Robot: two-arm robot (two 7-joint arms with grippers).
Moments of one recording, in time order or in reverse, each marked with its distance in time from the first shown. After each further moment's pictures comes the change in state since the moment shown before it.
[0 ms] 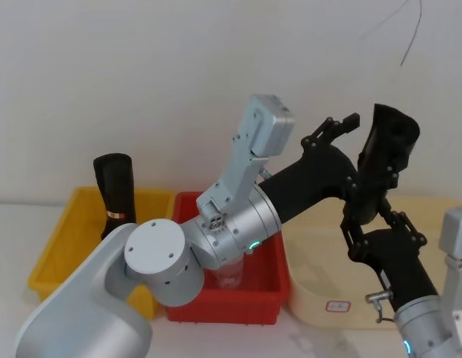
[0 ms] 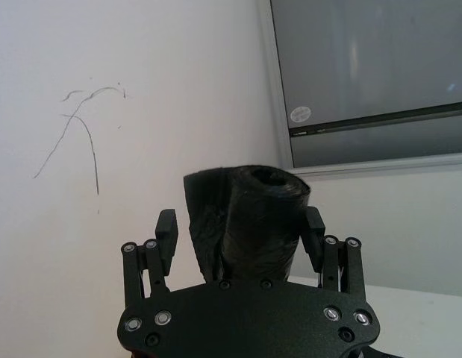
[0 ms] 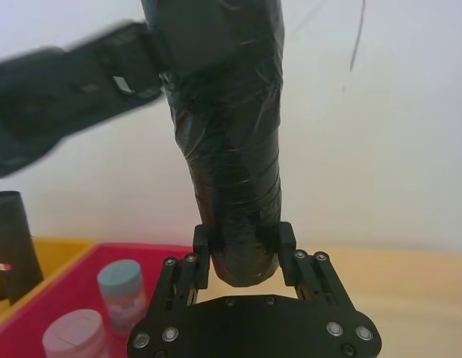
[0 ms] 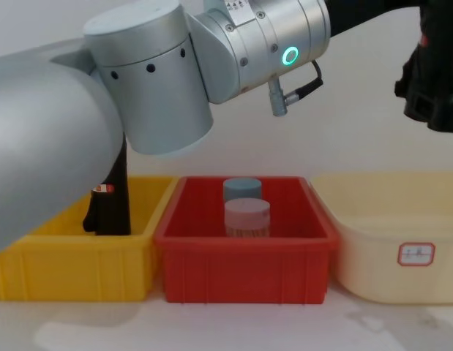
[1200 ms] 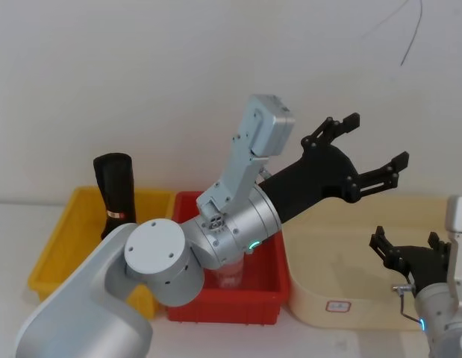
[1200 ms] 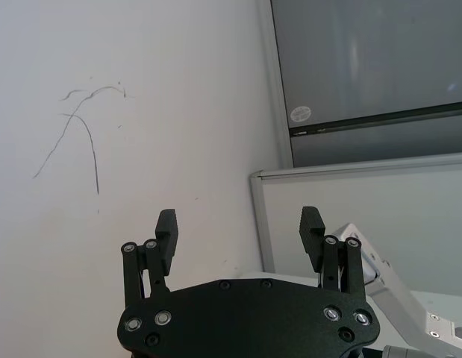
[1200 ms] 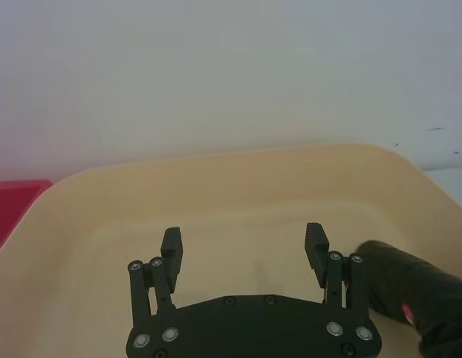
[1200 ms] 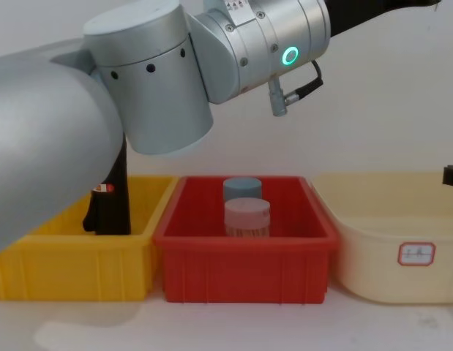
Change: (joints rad) left arm 0.000 0.000 0.000 0.000 0.000 0.000 0.000; right arm 0.160 -0.057 0.107 0.209 -0.027 0.288 -0.148
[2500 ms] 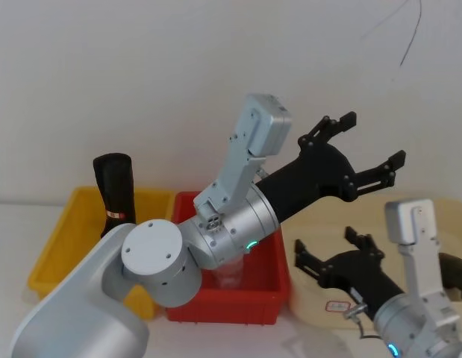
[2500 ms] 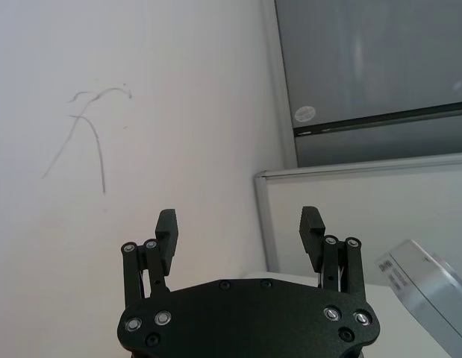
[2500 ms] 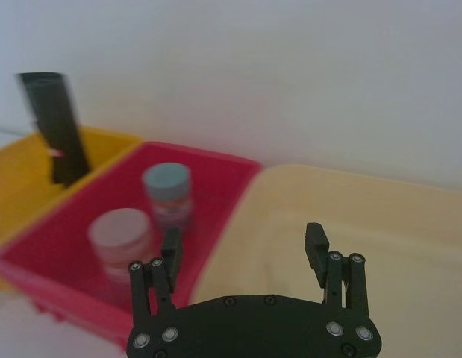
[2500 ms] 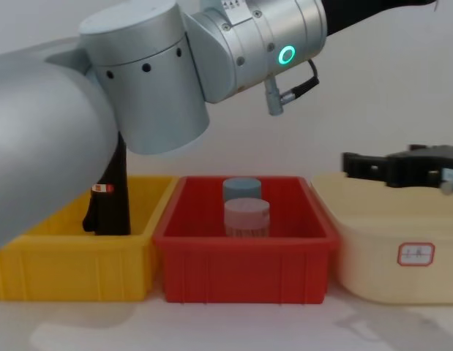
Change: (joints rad) left arm 0.005 0.008 -0.001 -0.012 0.003 0.000 0.012; right arm -0.089 0.106 -0.130 -0.197 0.019 0.044 0.302
